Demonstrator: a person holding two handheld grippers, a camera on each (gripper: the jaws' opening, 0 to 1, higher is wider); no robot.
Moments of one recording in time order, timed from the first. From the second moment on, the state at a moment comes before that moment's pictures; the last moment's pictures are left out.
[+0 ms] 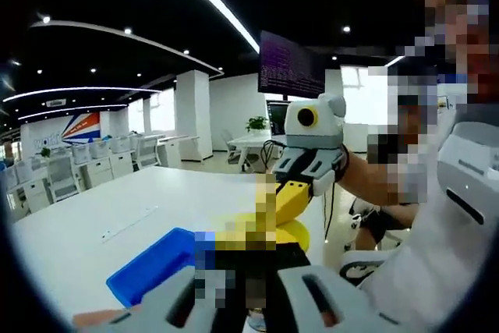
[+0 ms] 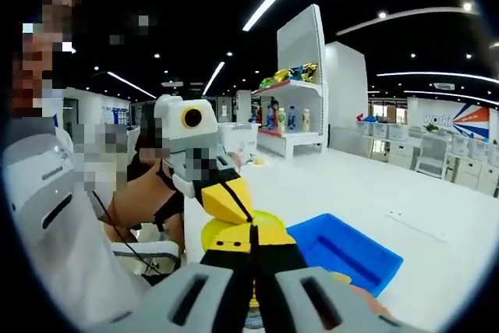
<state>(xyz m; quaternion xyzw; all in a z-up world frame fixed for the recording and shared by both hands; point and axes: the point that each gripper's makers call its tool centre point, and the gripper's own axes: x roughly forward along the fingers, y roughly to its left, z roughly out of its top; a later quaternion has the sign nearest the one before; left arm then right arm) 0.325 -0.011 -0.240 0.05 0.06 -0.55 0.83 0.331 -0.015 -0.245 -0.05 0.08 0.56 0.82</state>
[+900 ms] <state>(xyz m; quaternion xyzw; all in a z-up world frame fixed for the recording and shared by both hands) 0.330 -0.007 -0.234 0.00 0.01 -0.56 0.83 0.331 -0.021 -0.243 0.02 0.08 0.55 0.83</state>
